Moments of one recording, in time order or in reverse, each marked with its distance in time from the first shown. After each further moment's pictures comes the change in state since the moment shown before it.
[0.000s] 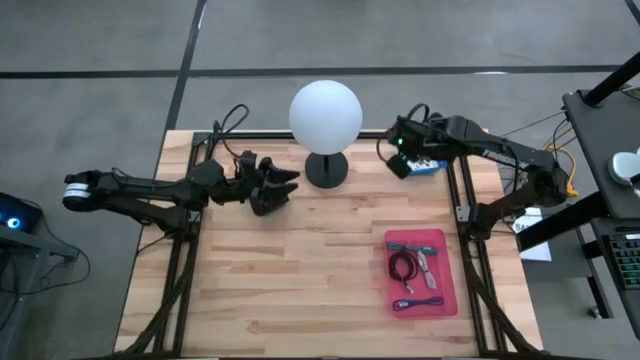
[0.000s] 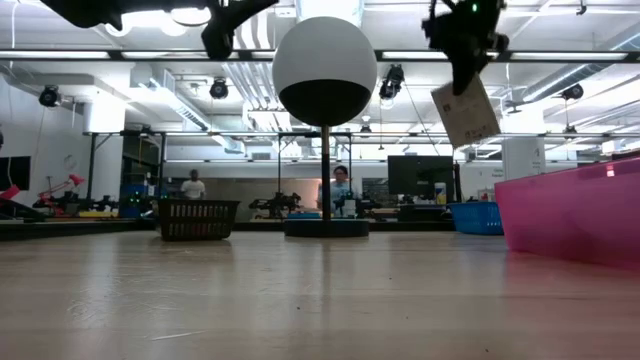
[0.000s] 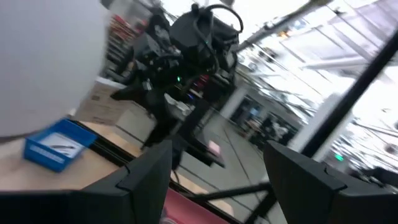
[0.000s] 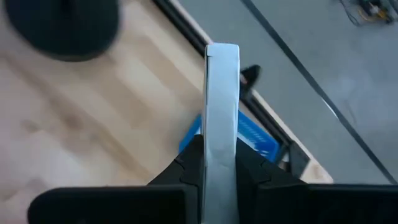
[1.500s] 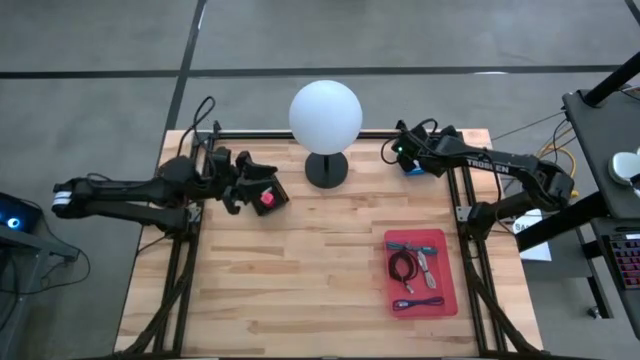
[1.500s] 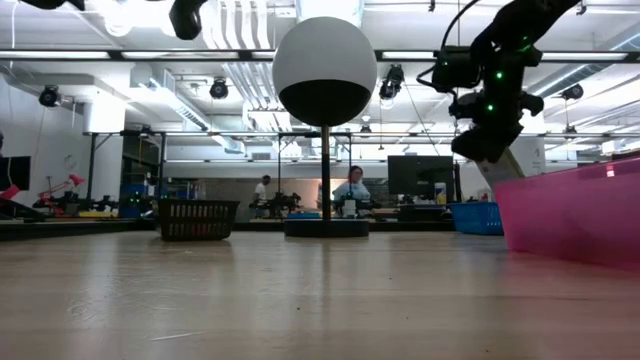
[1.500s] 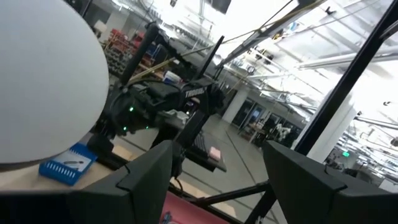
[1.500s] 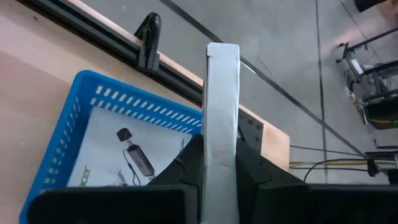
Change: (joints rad) left arm 0.000 -0.241 -0.001 -0.218 -0.014 0.069; right arm -0.262 -0.052 -0.591 0.511 0.317 0.034
